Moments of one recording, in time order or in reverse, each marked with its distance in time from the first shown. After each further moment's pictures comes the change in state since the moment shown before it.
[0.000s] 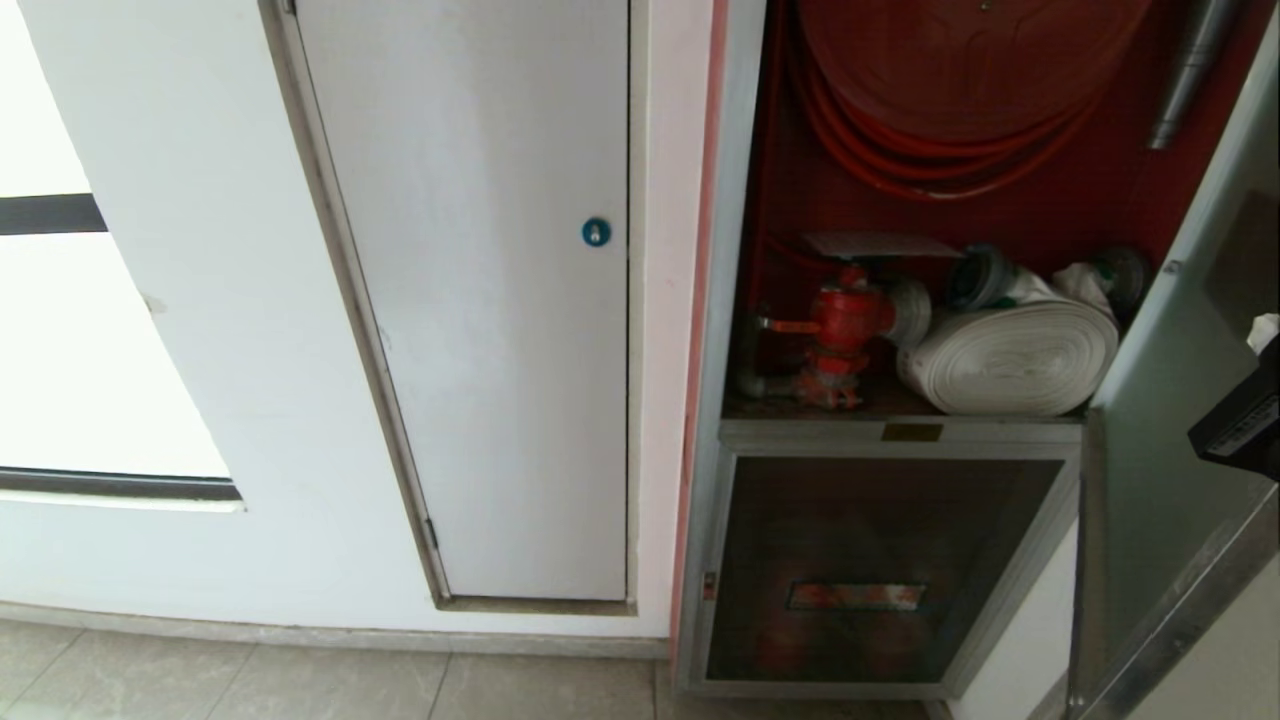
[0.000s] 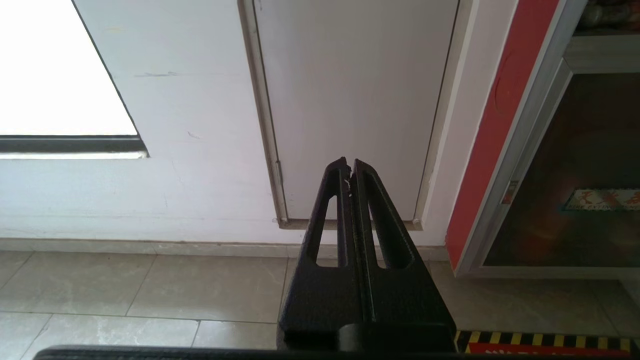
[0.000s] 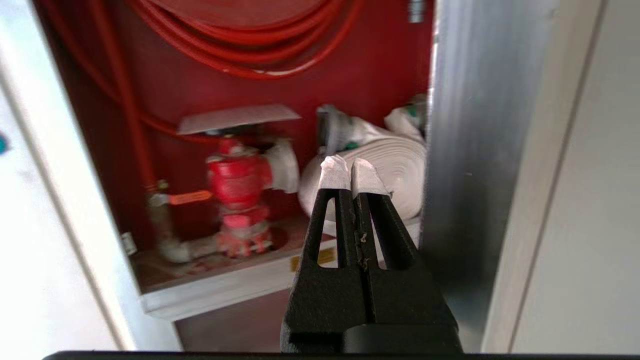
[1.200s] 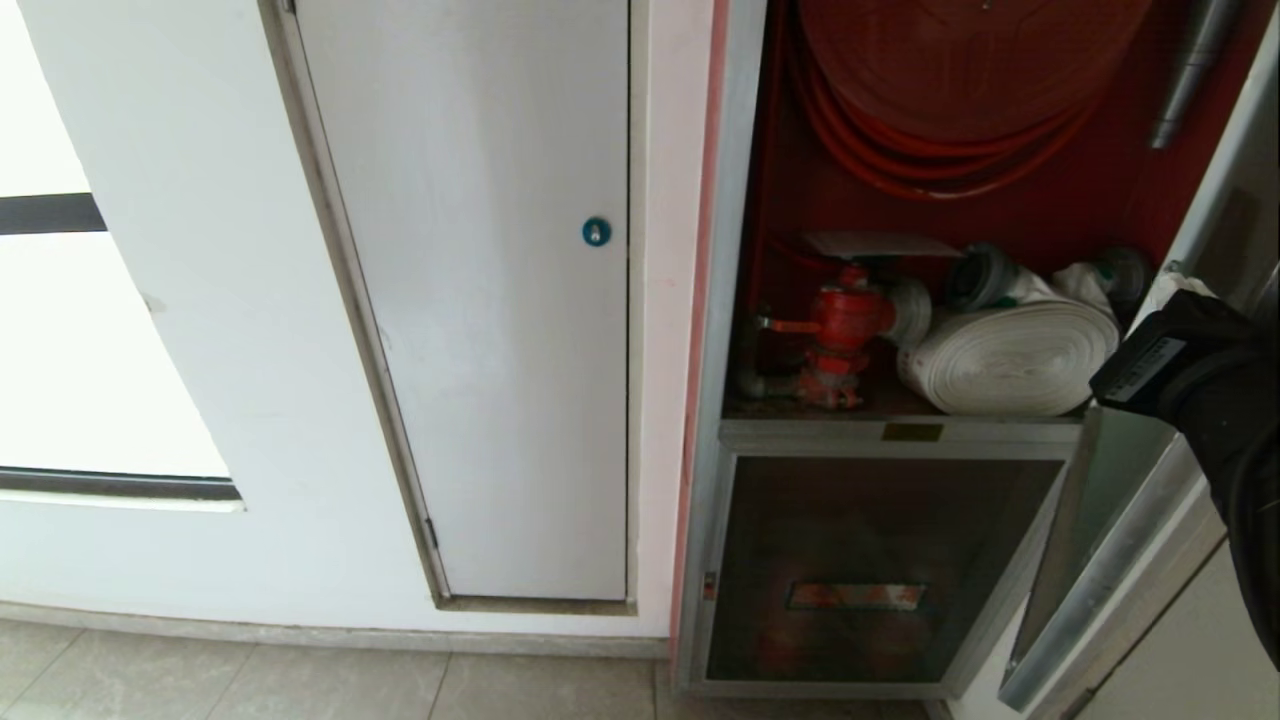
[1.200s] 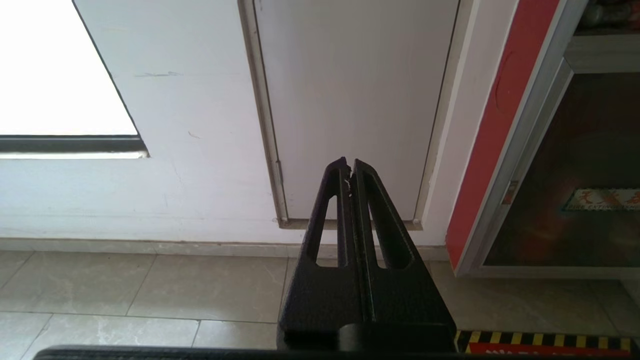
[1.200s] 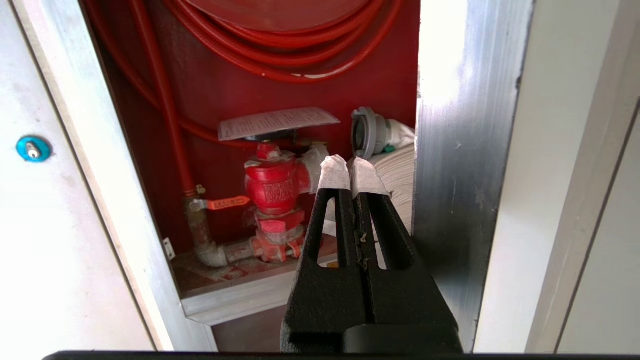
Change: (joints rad) left arm 0.000 0.000 0.000 0.000 0.000 0.000; right arm 0.073 0.138 -0.146 -0.008 -0.039 0.002
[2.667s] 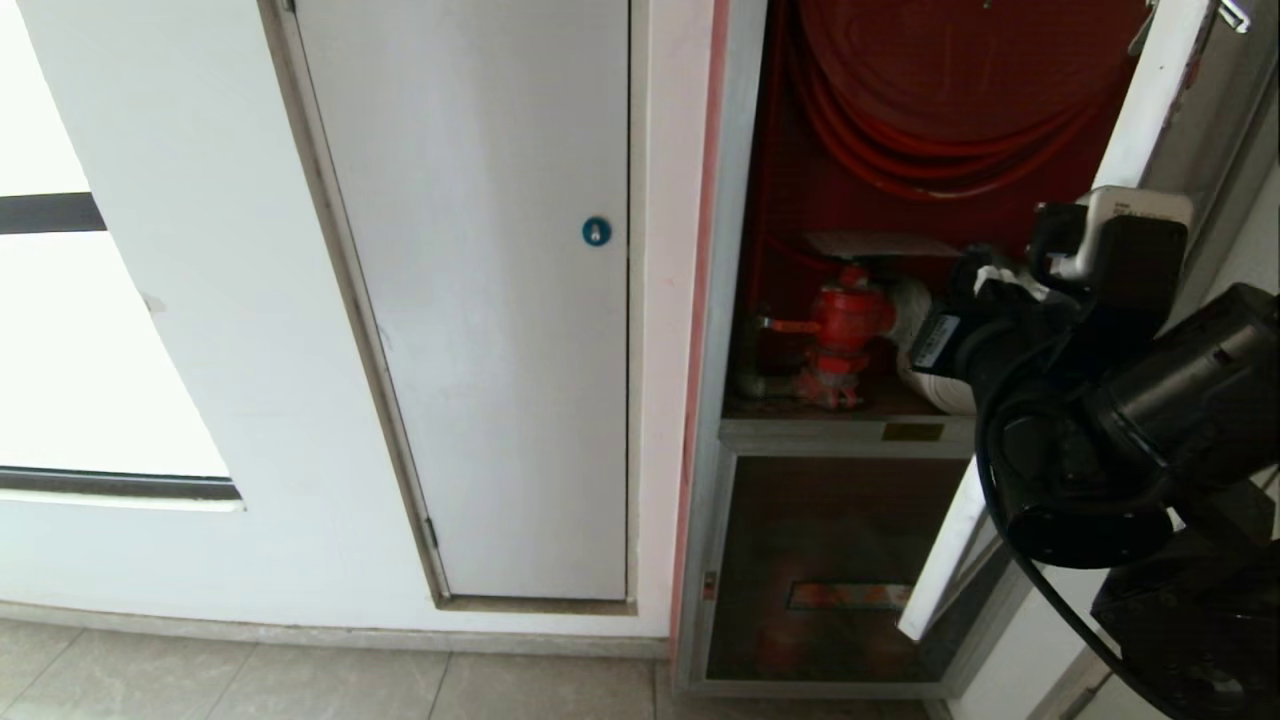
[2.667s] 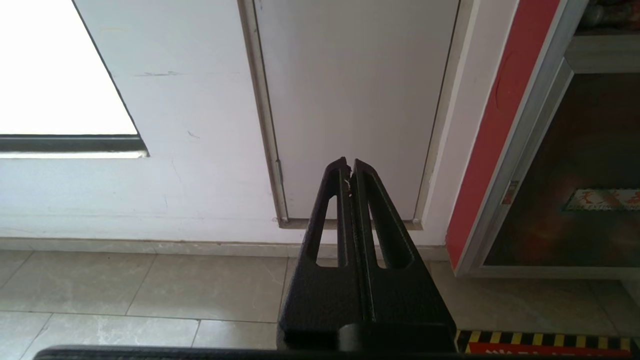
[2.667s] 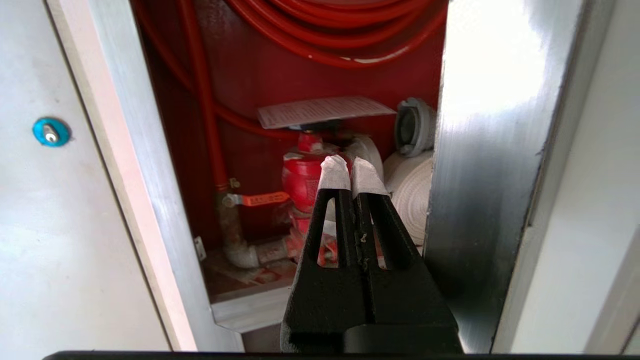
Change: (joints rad) left arm 0.000 0.000 0.000 0.000 0.000 0.000; right arm 0.001 0.325 -0.215 -0.089 0.012 -0.002
